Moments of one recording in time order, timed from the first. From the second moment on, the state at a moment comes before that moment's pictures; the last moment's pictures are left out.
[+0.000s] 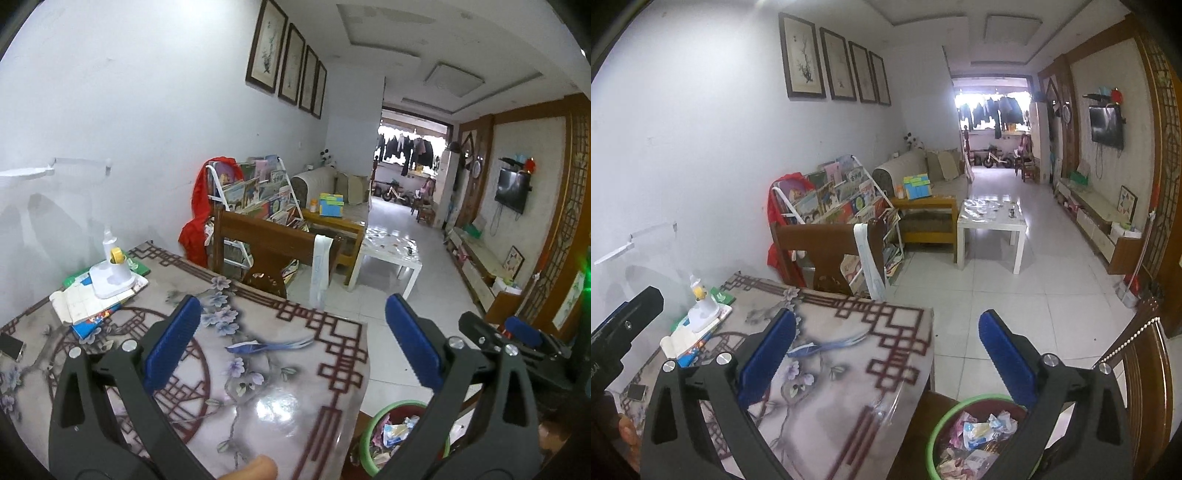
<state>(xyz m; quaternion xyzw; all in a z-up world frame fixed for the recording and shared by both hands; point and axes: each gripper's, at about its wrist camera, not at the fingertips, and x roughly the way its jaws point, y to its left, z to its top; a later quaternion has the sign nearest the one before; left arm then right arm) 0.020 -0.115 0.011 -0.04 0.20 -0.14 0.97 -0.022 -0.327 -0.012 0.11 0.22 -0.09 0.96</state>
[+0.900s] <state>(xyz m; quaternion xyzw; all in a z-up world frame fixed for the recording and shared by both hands) 0.014 -0.118 0.012 -0.01 0.19 -0.14 0.97 -0.033 -0.324 -0.016 0.10 0.23 -0.10 0.96</state>
